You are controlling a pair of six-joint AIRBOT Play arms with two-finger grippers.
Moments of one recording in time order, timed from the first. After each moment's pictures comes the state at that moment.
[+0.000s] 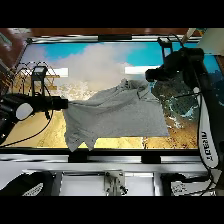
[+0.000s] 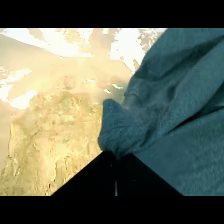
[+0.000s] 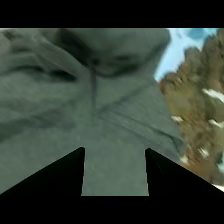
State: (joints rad) left arm -0.33 -0.98 0.99 1.68 -0.93 -1.87; right arm 0.09 -1.59 1.70 1.68 -1.26 -1.65
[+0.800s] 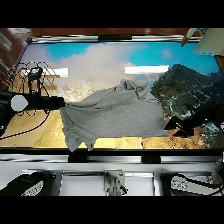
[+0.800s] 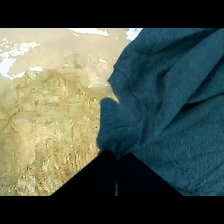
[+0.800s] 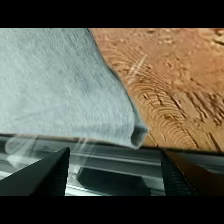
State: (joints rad) left arm -0.23 -1.04 1.01 1.51 -0.99 -1.77; right arm -0.41 -1.42 0.90 1.98 -1.40 -1.76
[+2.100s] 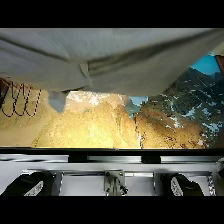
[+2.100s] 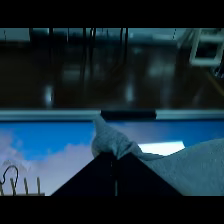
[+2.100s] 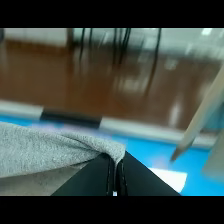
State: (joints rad) left arm -0.23 -0.82 2.03 1.61 -1.18 -1.69; right arm -0.29 -0.73 1.68 2.05 -0.92 -1.97
